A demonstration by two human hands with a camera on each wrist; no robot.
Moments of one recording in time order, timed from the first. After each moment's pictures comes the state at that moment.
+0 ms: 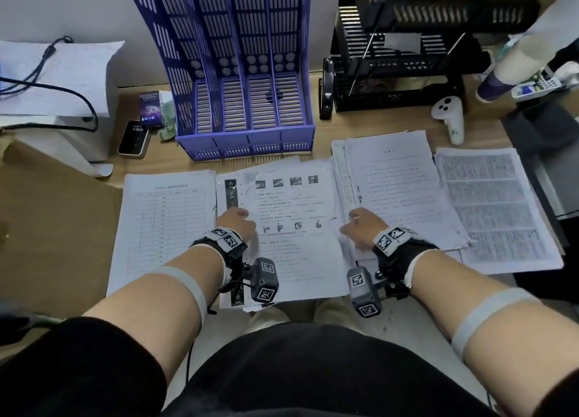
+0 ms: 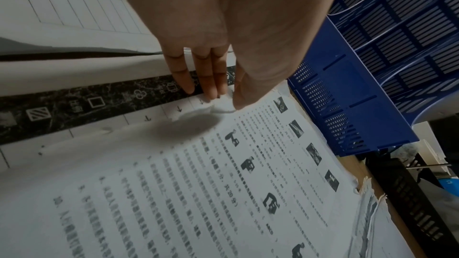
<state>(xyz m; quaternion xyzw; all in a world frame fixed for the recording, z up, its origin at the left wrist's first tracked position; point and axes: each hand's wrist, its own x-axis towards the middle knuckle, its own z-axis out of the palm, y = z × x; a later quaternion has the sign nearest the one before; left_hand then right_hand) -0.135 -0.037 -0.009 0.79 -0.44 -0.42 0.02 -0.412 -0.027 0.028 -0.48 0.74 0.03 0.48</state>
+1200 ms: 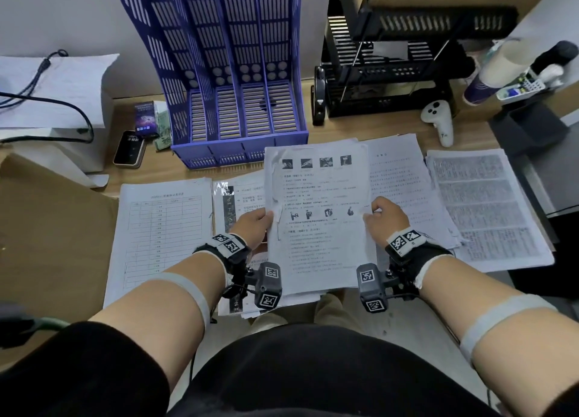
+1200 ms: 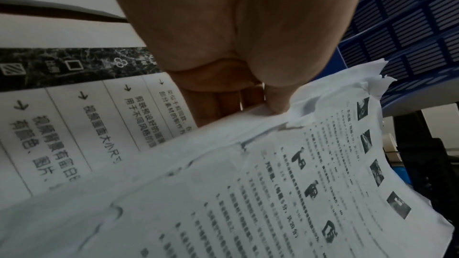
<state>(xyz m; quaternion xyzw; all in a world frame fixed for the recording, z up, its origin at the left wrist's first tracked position) -0.166 -0.031 0.017 0.69 -0.39 -0.60 0.14 -0.449 -0.025 0.026 -0.47 0.80 -0.14 0.35</state>
